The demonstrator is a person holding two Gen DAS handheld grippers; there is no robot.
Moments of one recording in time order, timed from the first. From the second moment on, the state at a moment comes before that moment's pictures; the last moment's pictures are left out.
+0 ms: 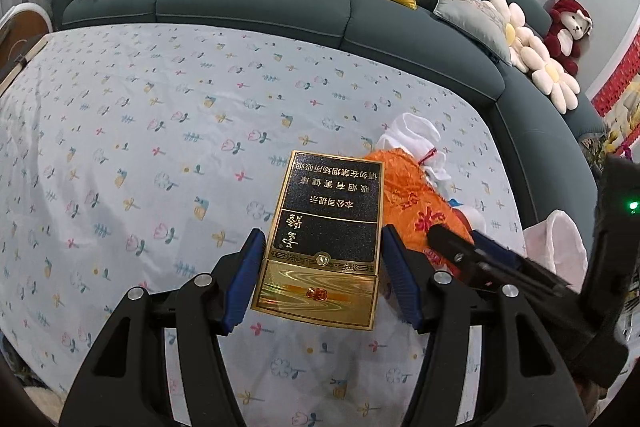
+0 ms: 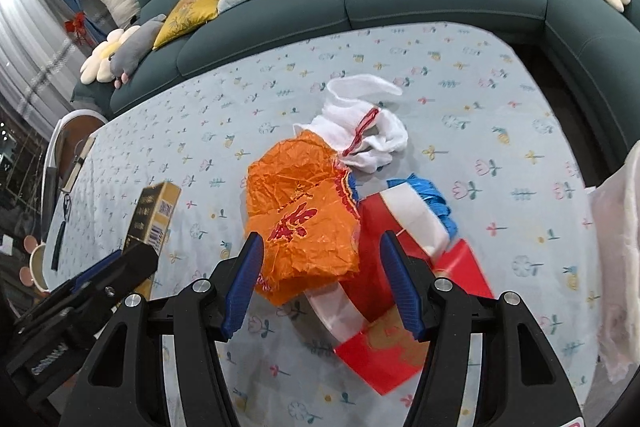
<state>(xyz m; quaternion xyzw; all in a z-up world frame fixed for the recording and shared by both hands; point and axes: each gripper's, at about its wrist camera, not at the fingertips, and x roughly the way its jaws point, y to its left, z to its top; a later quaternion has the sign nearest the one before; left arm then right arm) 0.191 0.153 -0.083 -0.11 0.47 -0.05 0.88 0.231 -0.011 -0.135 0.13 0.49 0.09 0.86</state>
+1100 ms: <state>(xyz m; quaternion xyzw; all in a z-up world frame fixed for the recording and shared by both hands) 0.147 -0.005 0.006 -0.06 0.41 -0.18 0.89 0.127 -0.178 -0.004 0.19 0.33 0.02 0.92</state>
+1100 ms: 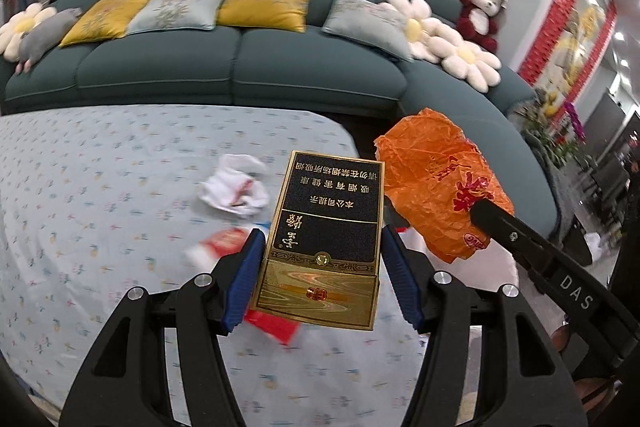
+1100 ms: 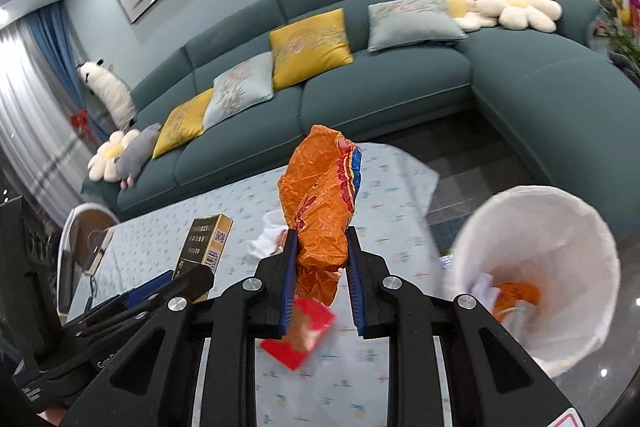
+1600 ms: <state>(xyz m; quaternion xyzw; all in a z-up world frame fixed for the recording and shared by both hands) 0.126 -0.119 -0.011 0.00 0.43 -0.27 0.86 0.077 -0.269 -0.026 0.22 0.33 -0.06 0.92</state>
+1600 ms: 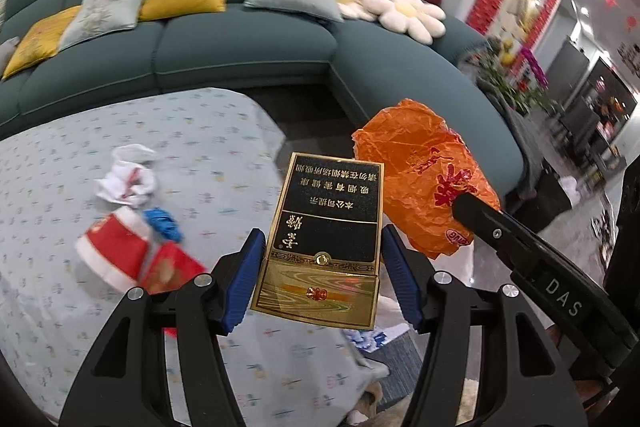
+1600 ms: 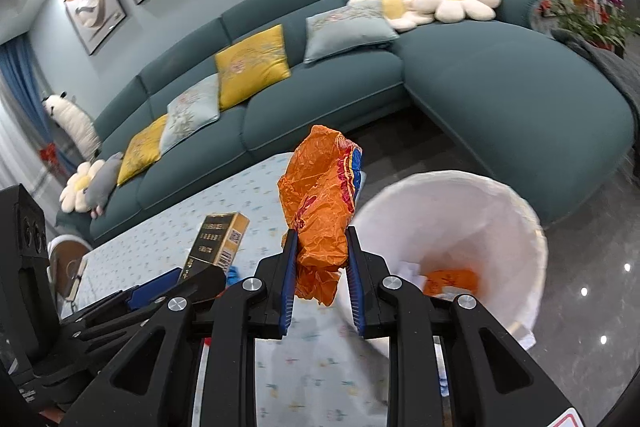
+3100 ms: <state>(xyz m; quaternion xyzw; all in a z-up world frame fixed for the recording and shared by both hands) 0.105 -0.083 -0.152 0.09 0.55 -0.20 0.81 0.066 -0.307 -0.106 0.27 0.38 -0.10 0.88</state>
